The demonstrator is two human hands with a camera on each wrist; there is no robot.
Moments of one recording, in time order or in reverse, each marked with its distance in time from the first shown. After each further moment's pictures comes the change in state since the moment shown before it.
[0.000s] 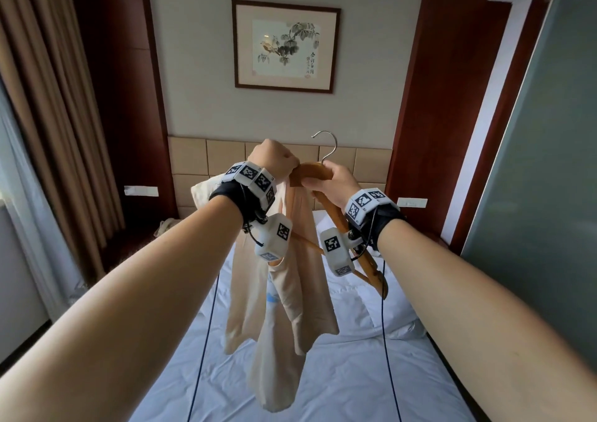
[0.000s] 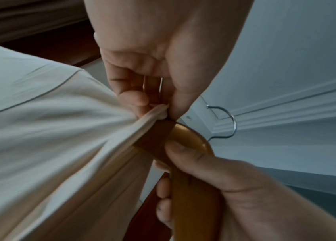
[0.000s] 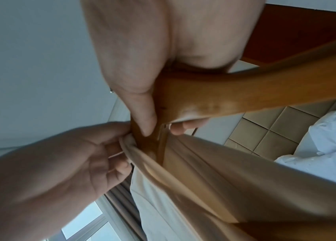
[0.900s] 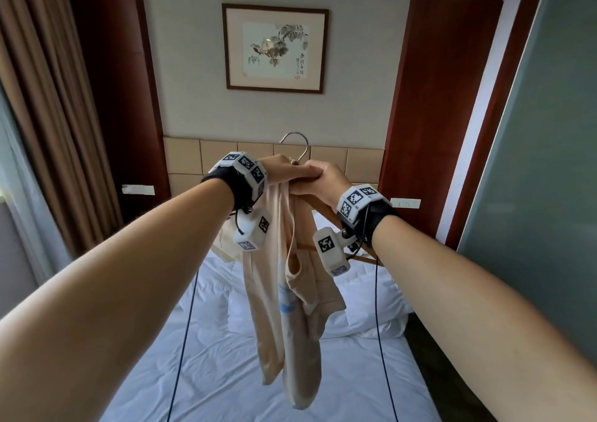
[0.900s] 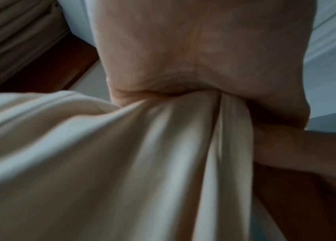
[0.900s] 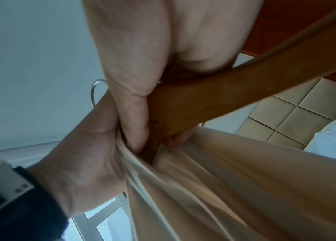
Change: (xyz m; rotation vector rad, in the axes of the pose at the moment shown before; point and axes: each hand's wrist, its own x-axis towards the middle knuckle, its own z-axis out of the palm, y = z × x) left_hand -0.040 0.127 0.065 0.163 -0.432 0.007; right_hand -0.026 0.034 -0.121 -0.049 -0.112 -0.190
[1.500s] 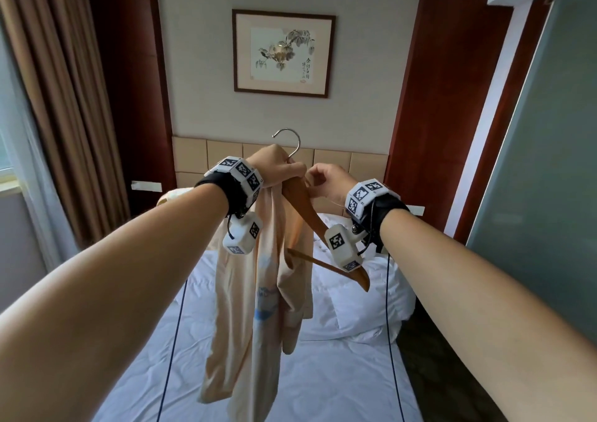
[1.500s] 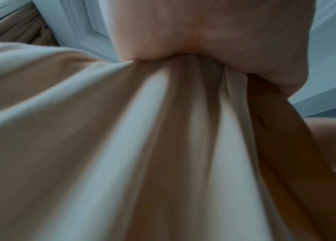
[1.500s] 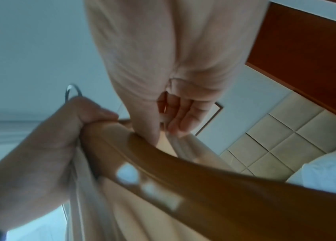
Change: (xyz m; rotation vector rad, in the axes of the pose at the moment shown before) left_hand -0.008 0.036 0.025 -0.073 0.264 0.062; right_hand -0.009 0.021 -0.064 -0.177 -0.164 0.050
